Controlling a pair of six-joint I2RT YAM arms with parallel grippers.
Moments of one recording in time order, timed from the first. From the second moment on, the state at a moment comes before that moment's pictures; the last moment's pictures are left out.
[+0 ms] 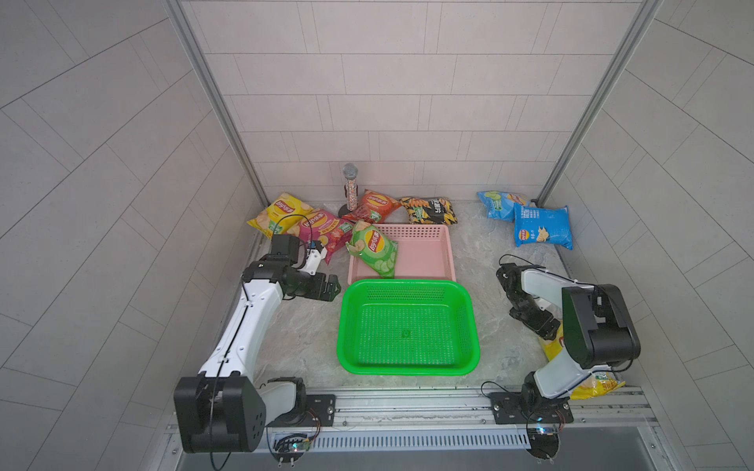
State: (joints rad) left arm 0.00 1.21 1.03 -0.97 0.38 0.15; right arm 0.00 1.63 0.84 -1.04 0.57 1.13
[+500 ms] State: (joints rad) left arm 0.00 1.21 1.03 -0.97 0.38 0.15; right arm -0.02 1.54 0.79 -1.02 0.57 1.09
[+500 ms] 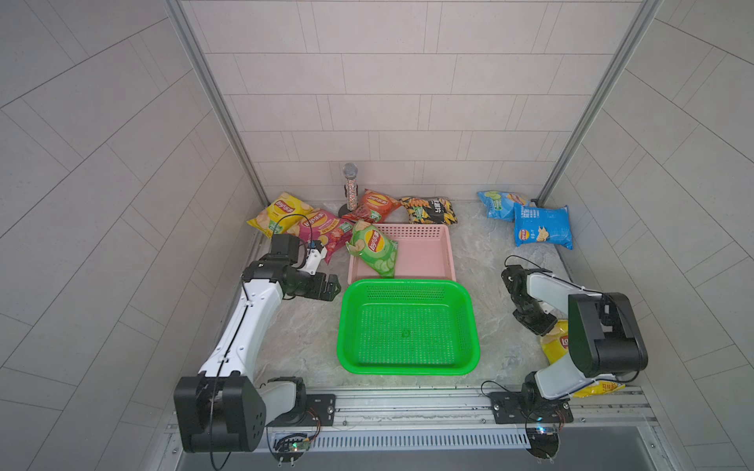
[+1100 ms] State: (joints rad) left arm 0.00 1.21 1.03 -0.97 0.38 0.15; right arm 0.02 0.82 0.79 -0.90 0.40 0.77
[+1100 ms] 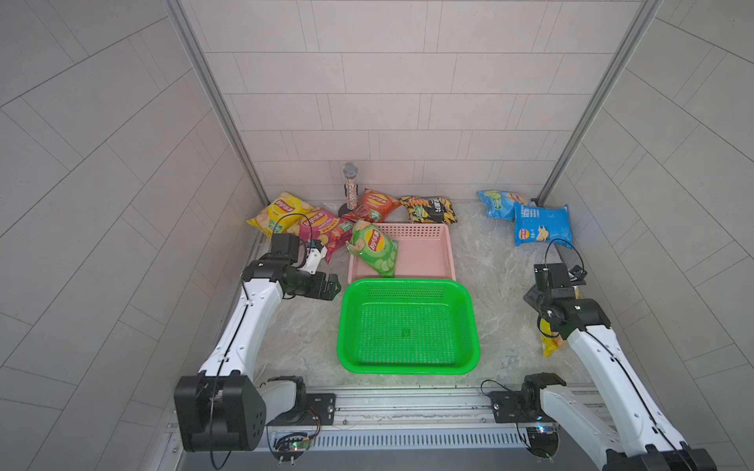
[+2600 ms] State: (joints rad) left arm 0.00 1.19 1.03 -0.97 0.33 0.15; right arm 0.50 1.86 1.75 -0.55 -0.17 0.36
